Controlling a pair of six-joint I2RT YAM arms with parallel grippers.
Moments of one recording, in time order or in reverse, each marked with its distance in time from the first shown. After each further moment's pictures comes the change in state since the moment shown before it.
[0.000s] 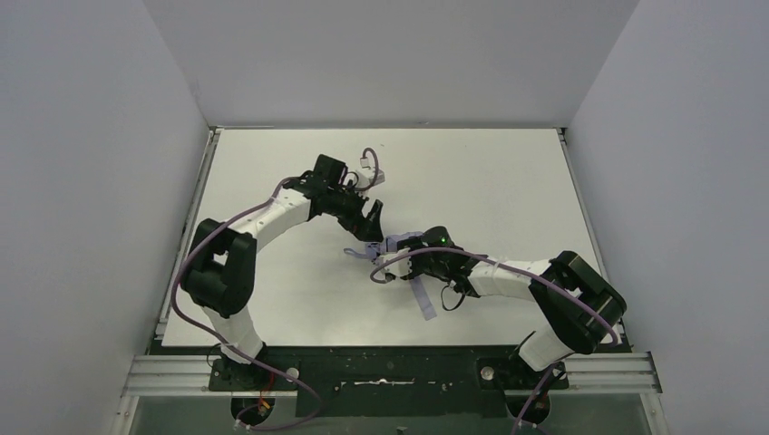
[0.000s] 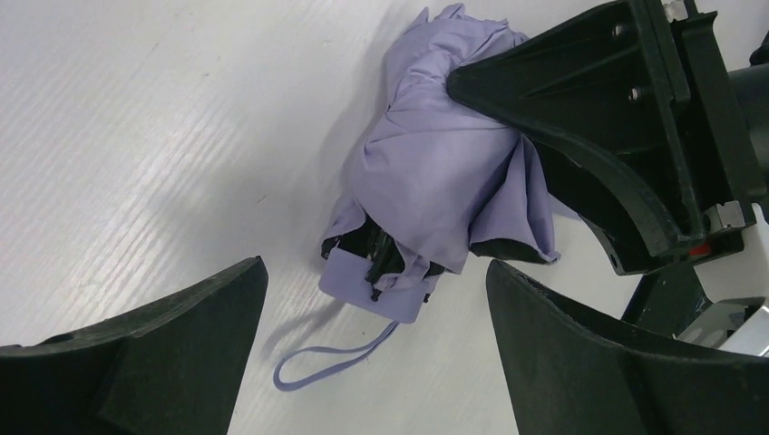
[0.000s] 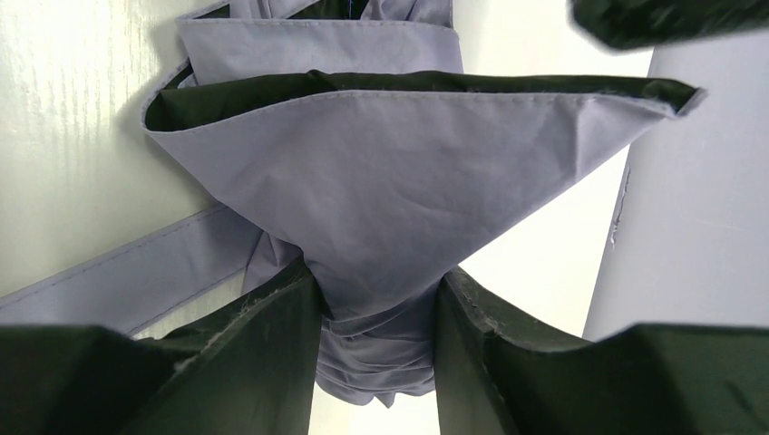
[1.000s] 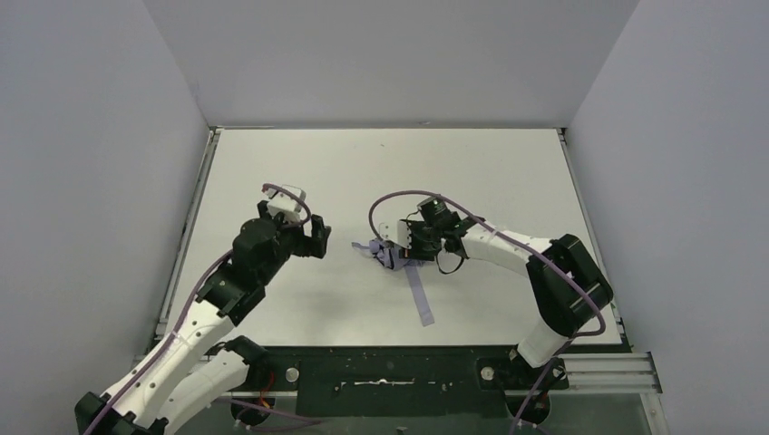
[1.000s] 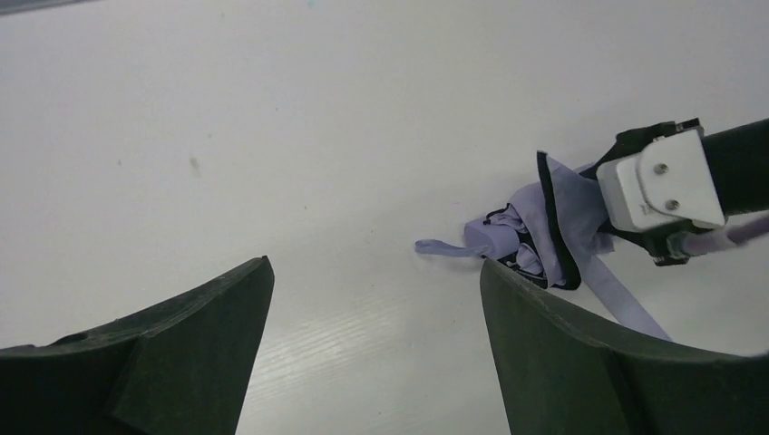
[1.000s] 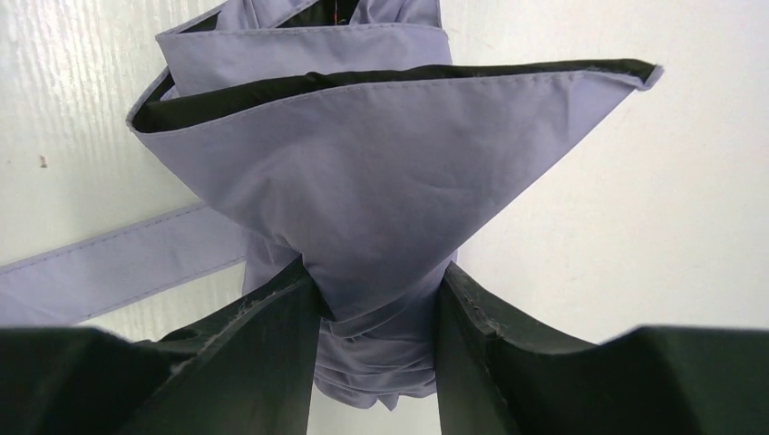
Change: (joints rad) left arm -0.172 -1.034 -0.603 0.245 -0.853 -0.237; right arm -0.140 0.133 0.391 -0.585 -0.207 0.180
